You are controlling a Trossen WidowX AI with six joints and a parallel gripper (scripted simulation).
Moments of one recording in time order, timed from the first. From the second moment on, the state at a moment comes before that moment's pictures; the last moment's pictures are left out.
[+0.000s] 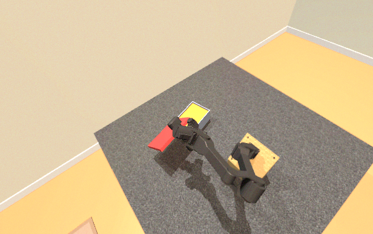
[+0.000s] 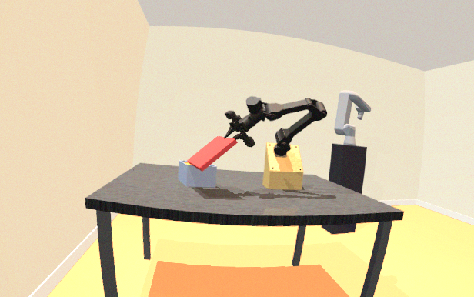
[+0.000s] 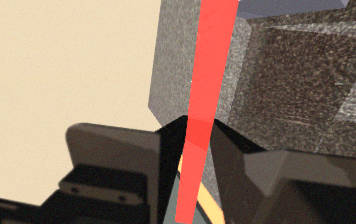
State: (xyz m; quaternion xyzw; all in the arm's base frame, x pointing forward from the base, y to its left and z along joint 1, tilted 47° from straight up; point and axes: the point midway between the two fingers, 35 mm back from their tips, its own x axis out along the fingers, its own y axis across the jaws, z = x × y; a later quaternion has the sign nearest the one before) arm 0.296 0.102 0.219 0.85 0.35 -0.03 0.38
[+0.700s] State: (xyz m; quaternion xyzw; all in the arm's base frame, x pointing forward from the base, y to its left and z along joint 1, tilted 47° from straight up) arm 0.282 0.129 0.248 0.85 0.35 -0.03 0.38
